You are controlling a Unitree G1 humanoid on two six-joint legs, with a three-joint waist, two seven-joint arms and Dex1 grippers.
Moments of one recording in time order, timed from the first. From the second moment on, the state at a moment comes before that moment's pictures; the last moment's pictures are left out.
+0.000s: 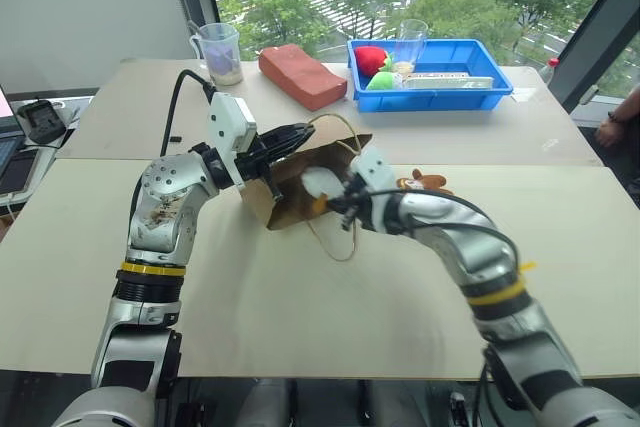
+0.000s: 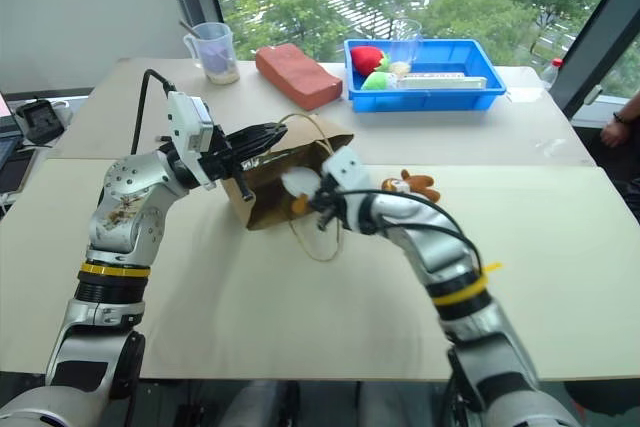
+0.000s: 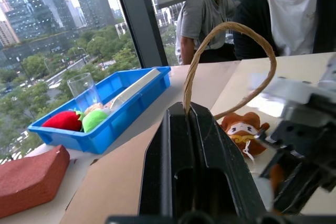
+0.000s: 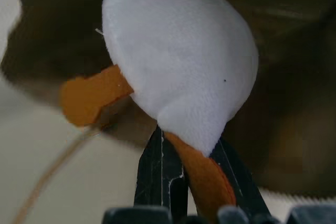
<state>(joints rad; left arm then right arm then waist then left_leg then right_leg) -0.68 0.43 0.01 0.08 -0.35 0.11 -0.94 -0.76 -0.27 0.30 0.06 0.24 0.76 0.55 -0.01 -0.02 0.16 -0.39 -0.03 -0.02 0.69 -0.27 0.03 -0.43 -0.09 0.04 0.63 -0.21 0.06</state>
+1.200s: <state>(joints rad) -0.69 0.45 0.02 0.08 -0.36 0.11 -0.99 -0.53 -0.57 0.07 0.20 0.06 0.39 0.59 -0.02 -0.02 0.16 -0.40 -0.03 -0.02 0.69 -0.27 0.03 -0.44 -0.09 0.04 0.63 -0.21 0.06</state>
